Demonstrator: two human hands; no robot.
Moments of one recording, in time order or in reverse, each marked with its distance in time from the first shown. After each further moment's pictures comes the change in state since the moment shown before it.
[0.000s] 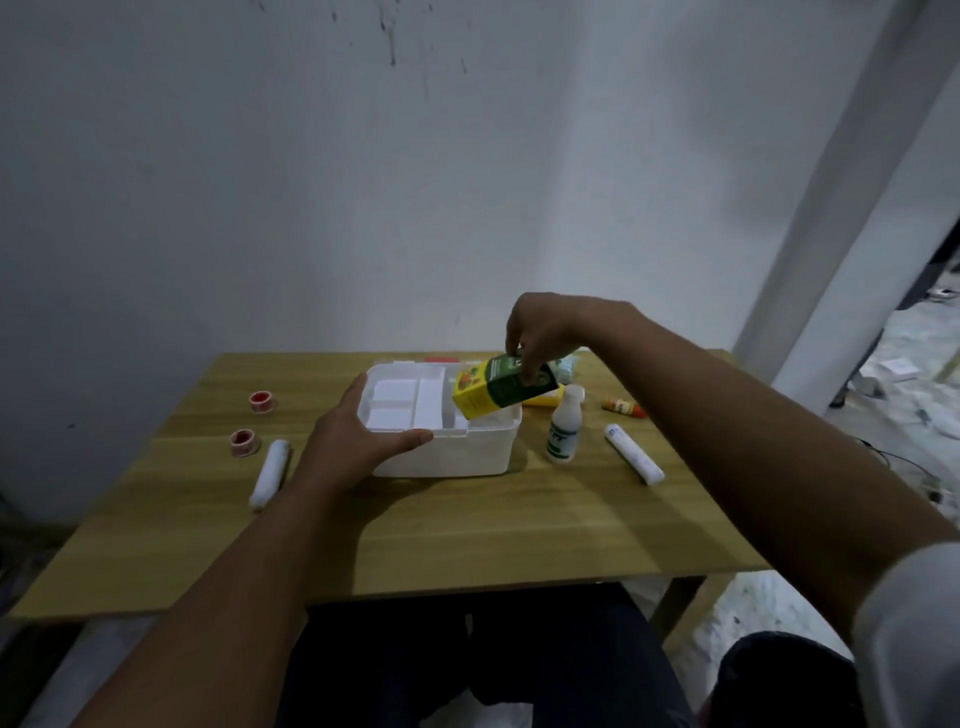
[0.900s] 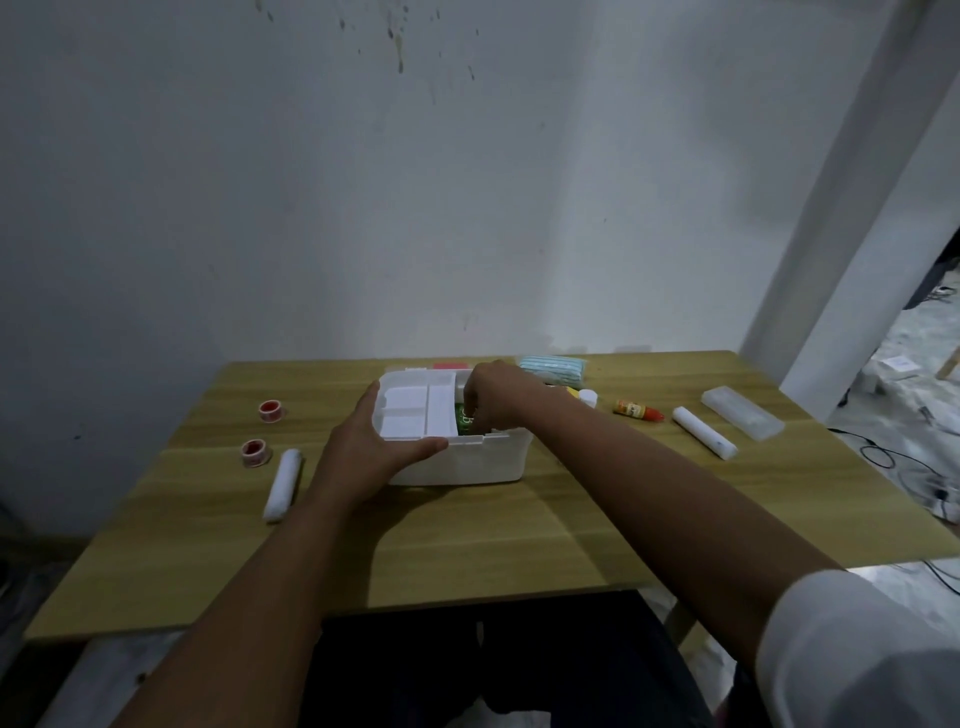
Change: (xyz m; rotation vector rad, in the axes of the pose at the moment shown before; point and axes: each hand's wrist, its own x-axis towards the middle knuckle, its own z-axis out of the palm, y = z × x) left_hand 0.002 0.000 0.003 0.019 -0.012 -0.009; right_hand 0.039 -0.054 0.094 0.054 0.117 -0.054
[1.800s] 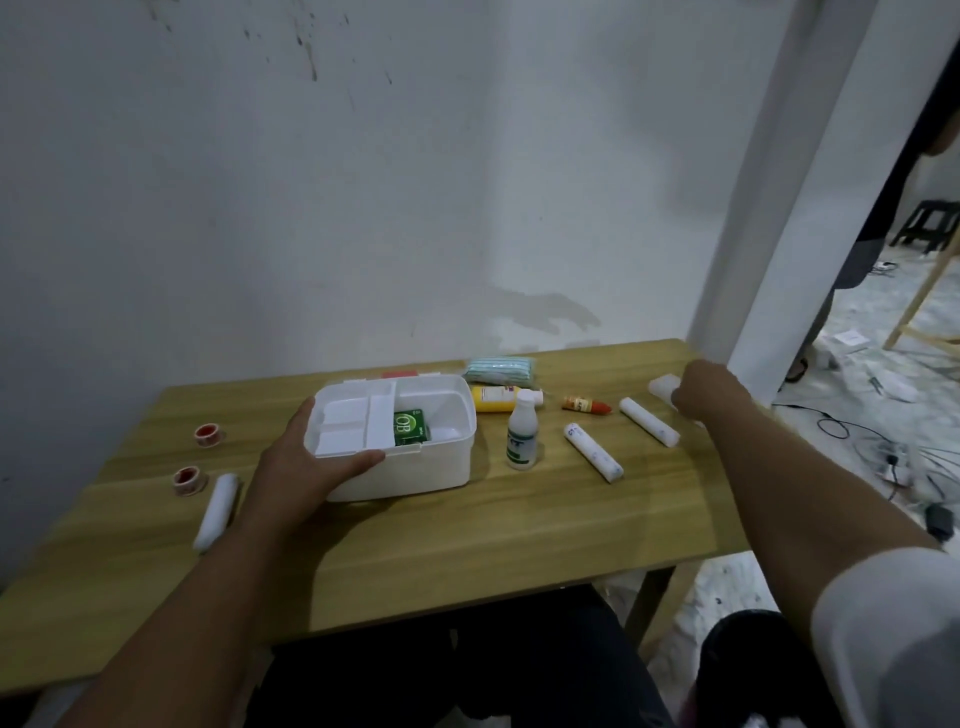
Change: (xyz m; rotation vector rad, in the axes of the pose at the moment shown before) left_hand 0.001 -0.002 0.000 0.029 0.028 -0.048; right_hand -0.143 0.277 0.003 0.211 0.151 0.954
